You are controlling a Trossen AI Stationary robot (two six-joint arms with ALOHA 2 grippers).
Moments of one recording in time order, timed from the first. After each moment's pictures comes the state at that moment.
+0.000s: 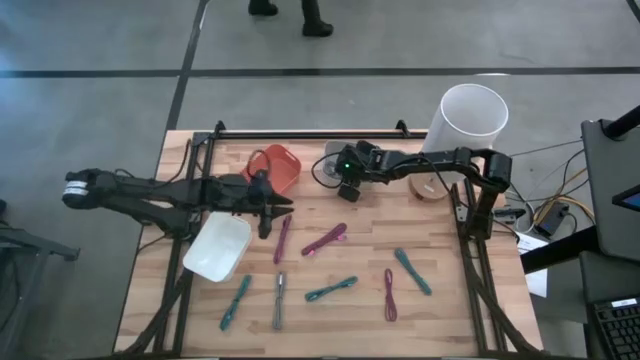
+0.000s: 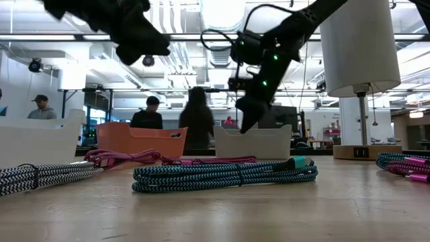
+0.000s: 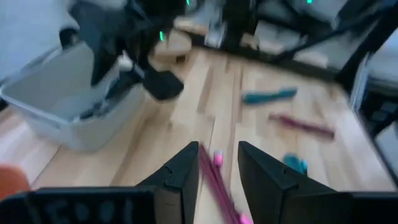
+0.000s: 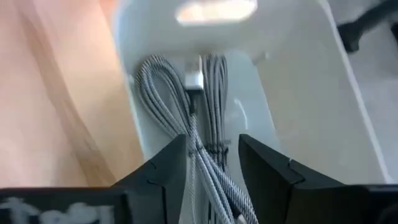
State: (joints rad) left arm 0.00 1.01 0.69 -0.08 -0.10 -0.24; right arm -0.31 1.82 1.19 -0.37 0.31 -0.07
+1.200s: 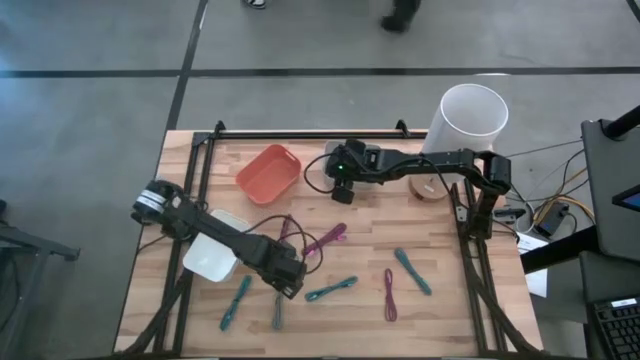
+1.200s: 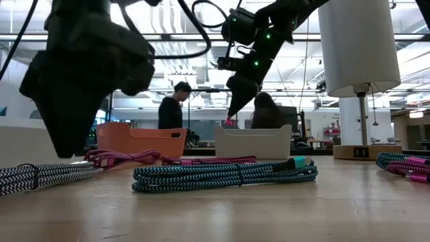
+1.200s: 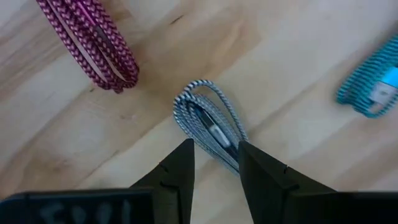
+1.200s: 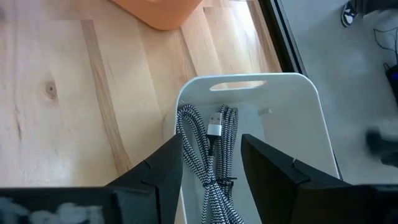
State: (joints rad) left arm -0.40 1.76 1.16 -0.76 0.11 -1.31; right arm -0.25 1.82 1.33 -0.47 0.32 -0.13
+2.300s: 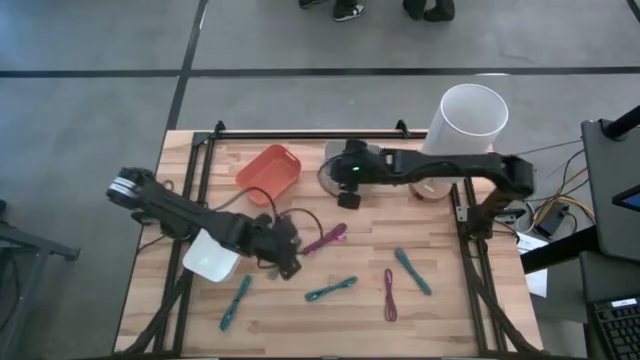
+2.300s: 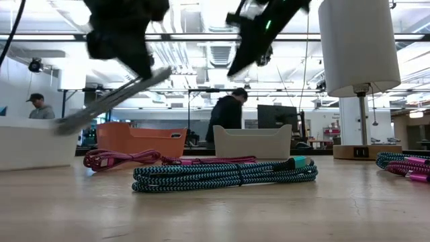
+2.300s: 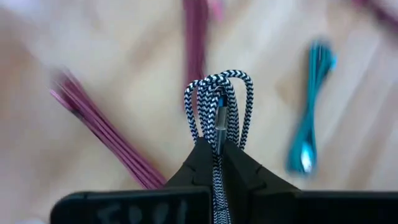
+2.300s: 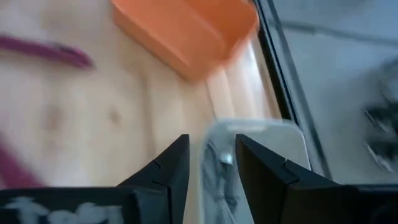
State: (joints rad) left arm -0.36 1.49 1.16 -0.73 -0.33 -0.92; right arm -0.17 1.63 1.33 -0.48 0.22 -0.20
